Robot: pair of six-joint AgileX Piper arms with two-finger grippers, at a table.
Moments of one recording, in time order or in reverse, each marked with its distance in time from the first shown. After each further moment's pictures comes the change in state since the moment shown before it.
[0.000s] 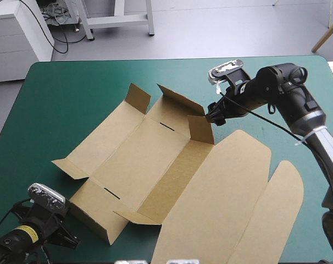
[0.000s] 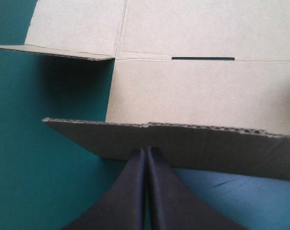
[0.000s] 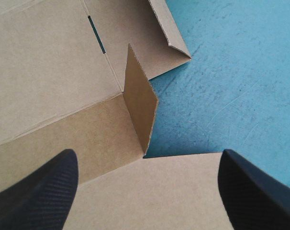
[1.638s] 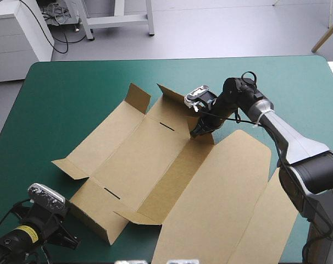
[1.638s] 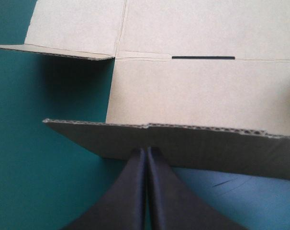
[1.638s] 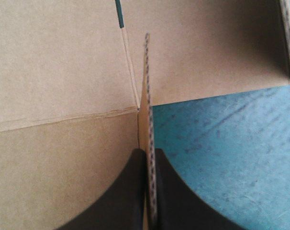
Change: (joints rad) left arm 0.000 0.000 0.000 0.000 0.001 0.000; right arm 0.000 0.357 0.000 0.173 -0.094 -0.319
